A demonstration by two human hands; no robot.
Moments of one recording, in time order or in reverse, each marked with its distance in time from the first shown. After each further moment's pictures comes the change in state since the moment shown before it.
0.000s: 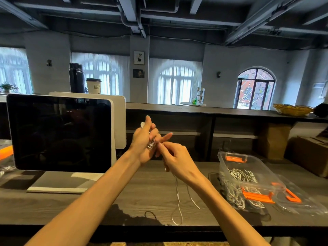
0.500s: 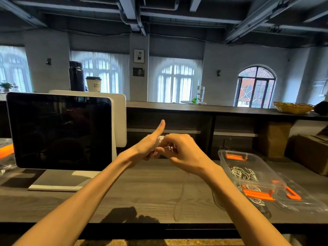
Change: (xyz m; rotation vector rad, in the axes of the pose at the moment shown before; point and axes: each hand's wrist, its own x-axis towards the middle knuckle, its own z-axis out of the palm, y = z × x) left_hand -0.008 0.004 -0.006 0.994 -0.230 -0.152; right_hand 0.013 -0.003 -0.031 -0.463 -0.092 -0.334
